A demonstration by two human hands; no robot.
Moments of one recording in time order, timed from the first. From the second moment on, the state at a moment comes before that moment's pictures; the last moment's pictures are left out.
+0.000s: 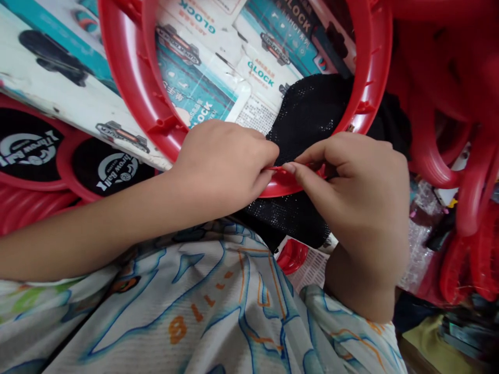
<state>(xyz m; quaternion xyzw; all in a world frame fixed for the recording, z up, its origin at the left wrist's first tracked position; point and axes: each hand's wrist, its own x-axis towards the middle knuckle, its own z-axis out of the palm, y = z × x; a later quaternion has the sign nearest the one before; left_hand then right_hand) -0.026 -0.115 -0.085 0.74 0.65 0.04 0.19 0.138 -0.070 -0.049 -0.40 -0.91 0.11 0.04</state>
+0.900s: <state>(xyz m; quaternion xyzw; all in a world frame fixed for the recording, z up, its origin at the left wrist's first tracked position) -0.032 -0.125 -0.094 0.77 0.61 0.07 0.13 0.143 -0.084 -0.056 -0.51 -0.85 0.15 0.05</state>
